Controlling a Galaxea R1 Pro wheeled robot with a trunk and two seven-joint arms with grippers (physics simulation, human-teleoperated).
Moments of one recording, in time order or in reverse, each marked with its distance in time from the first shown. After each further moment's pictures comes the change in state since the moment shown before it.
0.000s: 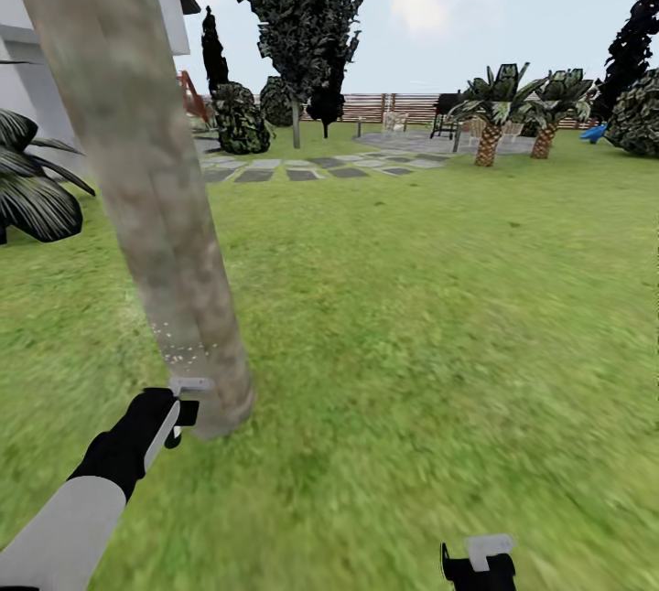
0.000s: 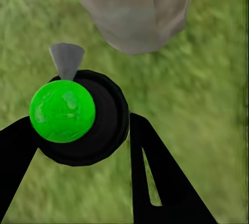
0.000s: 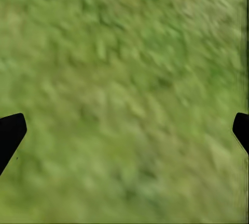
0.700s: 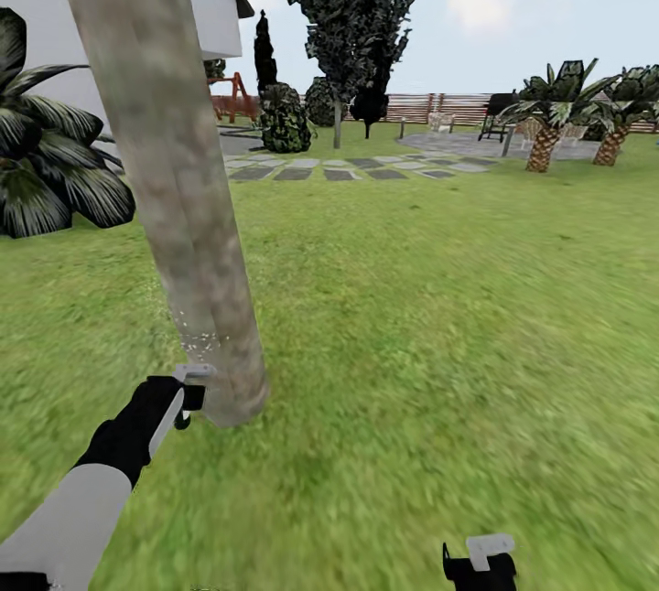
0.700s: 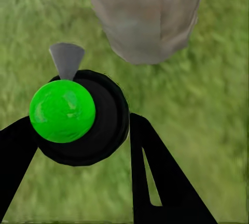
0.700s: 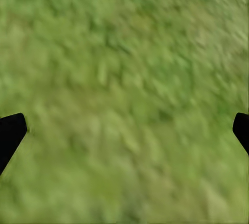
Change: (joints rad) left arm -0.035 -0.011 -0.001 -0.015 0.006 -0.023 -0.012; right arm 0.000 -0.001 0.000 0.000 -0.001 0.000 0.000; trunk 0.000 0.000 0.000
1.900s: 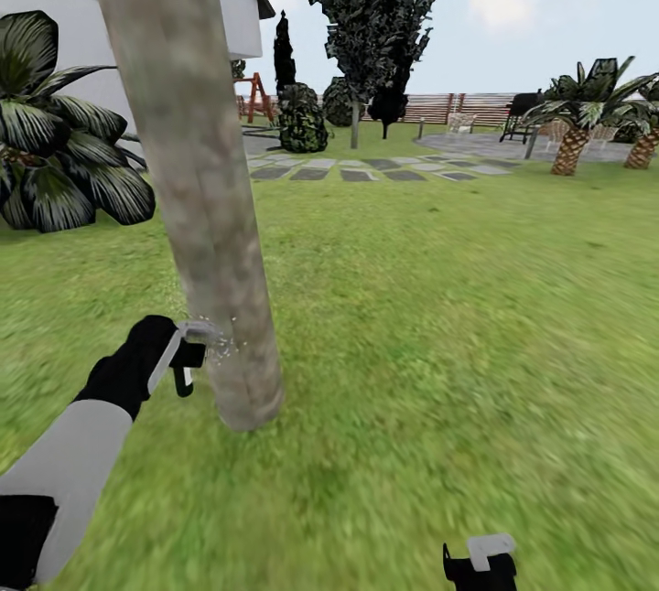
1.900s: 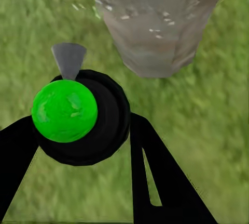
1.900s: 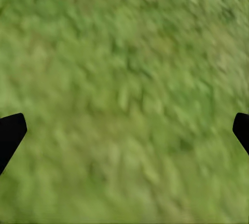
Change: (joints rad) left arm -0.210 0.035 -0.059 0.000 -0.010 0.267 -0.111; right arm 0.000 -0.002 0.000 0.000 0.000 0.000 0.003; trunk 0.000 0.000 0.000
